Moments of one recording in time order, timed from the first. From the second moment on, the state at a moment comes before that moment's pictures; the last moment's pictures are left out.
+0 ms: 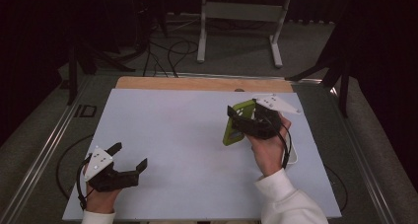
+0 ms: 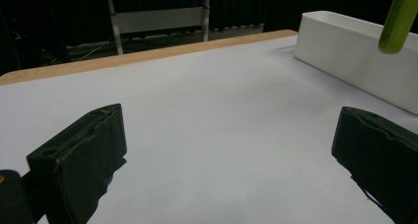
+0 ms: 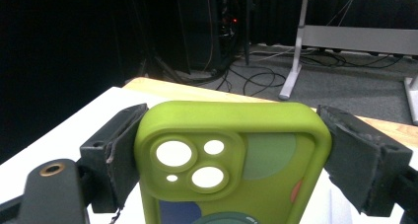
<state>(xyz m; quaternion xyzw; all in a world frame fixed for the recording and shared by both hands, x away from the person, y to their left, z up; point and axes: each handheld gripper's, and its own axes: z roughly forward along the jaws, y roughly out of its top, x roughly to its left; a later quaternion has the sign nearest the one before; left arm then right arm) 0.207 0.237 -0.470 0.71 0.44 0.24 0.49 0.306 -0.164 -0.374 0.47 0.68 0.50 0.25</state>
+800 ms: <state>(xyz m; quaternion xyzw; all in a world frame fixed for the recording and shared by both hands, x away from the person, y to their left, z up) 0.208 0.236 -0.471 0.71 0.44 0.24 0.49 0.325 -0.175 -0.368 0.49 0.68 0.48 0.27</state>
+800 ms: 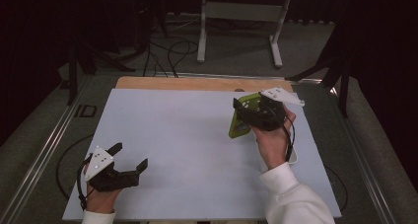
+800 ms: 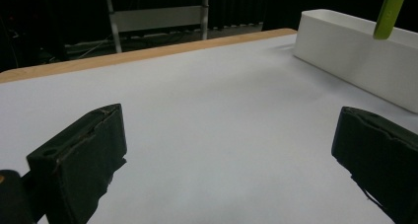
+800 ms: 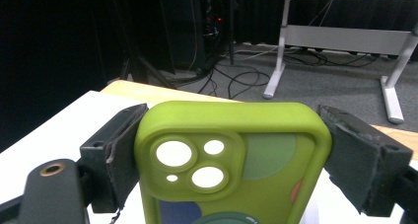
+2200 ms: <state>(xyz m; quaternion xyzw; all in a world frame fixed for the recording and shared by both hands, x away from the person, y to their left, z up) 0.208 0.235 -0.471 0.71 0.44 0.24 0.49 0.356 -0.197 -0.348 0.51 0.67 0.44 0.30</state>
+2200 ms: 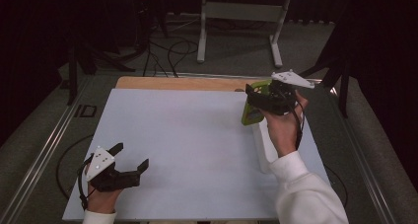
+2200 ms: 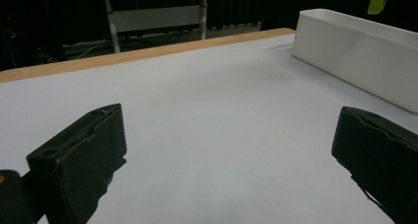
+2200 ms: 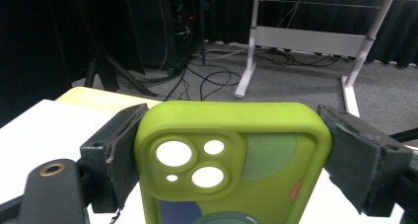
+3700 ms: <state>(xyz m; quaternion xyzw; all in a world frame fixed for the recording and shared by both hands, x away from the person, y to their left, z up) 0.207 0.236 -0.472 0.71 0.44 0.24 0.49 0.391 -0.221 -0.353 0.54 0.66 0.40 0.34</state>
